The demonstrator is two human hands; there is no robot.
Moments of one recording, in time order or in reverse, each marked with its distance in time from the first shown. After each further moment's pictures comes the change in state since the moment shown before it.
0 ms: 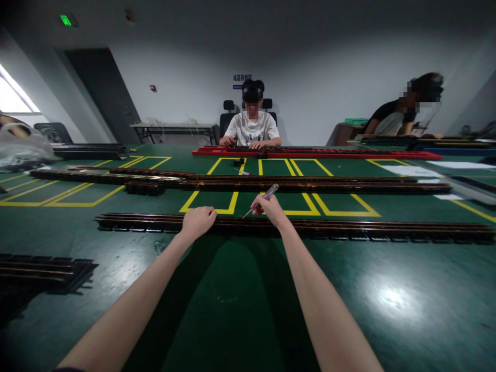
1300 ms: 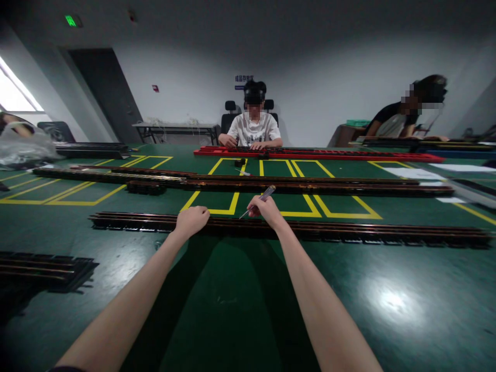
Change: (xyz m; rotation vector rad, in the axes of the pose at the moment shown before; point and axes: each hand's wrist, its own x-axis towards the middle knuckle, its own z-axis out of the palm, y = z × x) left_hand 0.001 -0.011 -0.011 0.094 -0.052 -0.129; right_hand 0.000 -0.002 0.009 -0.001 -0.051 0.007
